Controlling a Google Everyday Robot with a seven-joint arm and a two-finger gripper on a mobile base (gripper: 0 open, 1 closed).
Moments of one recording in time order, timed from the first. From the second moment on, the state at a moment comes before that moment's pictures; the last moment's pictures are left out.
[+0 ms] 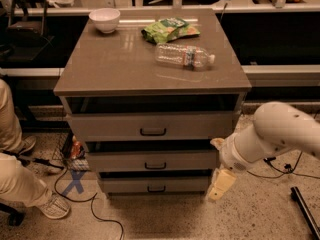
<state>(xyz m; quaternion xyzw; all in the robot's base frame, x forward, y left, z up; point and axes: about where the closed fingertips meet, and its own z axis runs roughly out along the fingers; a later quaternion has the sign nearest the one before) 0.454 -0.158 0.653 -0.59 0.77 0.15 0.19</state>
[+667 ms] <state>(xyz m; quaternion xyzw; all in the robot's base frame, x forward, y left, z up) 0.480 -0.138 0.586 -0.60 0.76 0.11 0.21</state>
